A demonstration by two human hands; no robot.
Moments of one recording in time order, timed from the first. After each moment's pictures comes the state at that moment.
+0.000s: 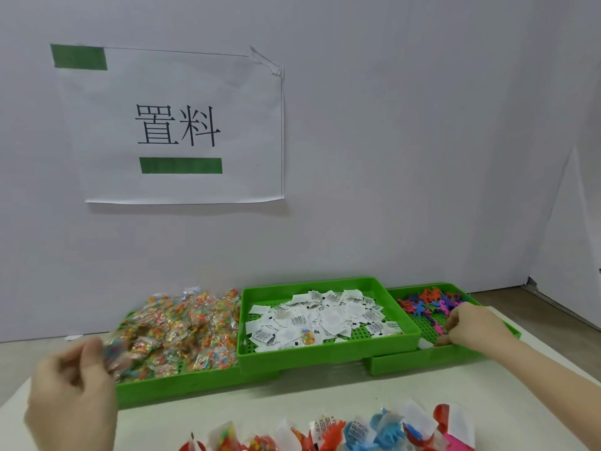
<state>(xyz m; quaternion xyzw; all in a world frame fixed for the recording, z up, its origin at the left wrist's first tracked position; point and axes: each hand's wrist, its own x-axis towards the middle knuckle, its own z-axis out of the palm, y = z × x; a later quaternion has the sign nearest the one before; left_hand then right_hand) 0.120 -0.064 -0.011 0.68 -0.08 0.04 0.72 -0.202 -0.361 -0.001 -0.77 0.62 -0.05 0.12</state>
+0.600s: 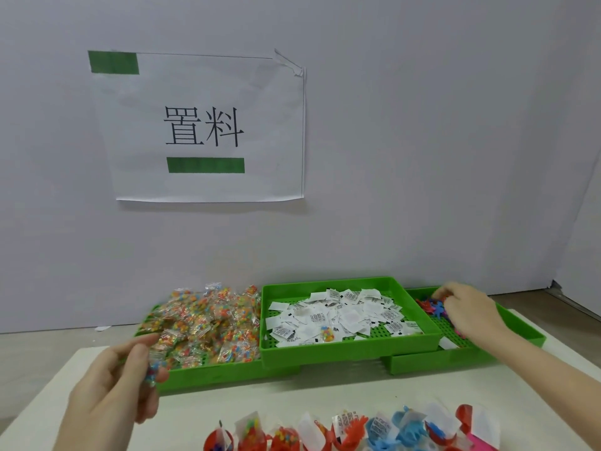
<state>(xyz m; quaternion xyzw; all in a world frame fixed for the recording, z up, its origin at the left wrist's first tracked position) 0.069 -0.025 0.018 0.62 -0.24 -0.10 0.74 -0.169 -0.345 0.009 -0.80 0.53 -0.26 0.12</state>
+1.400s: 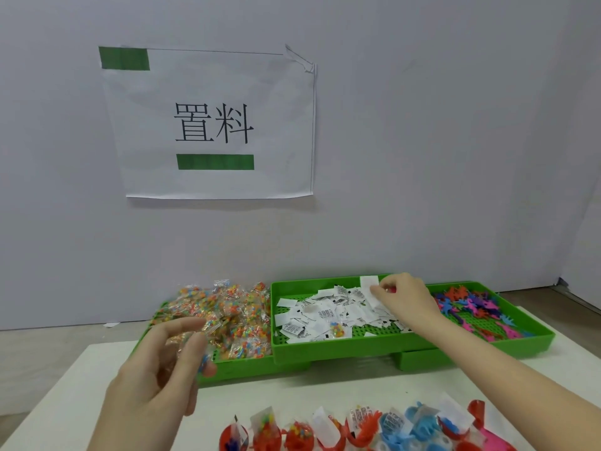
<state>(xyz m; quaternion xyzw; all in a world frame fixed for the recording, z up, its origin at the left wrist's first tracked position) 0.048 -0.027 0.032 0.67 -0.38 -0.02 0.64 -0.090 -0.307 0.015 -0.83 0.43 -0.29 0.20</state>
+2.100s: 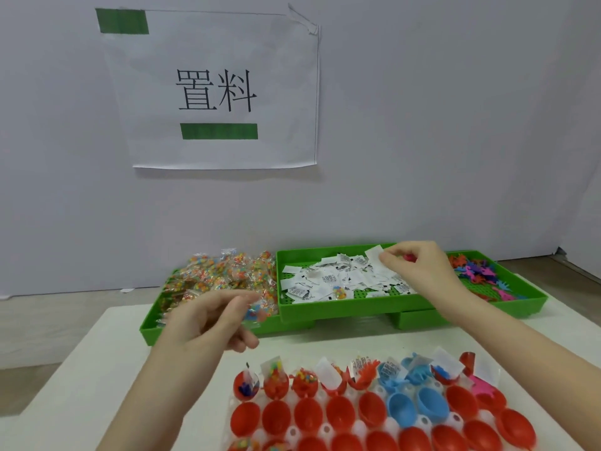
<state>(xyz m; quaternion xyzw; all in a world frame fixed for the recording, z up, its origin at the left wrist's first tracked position) 0.024 -0.028 0.051 0.63 -0.38 -0.18 0.66 -0.118 -0.250 0.044 -0.78 0.38 -0.37 0.33</state>
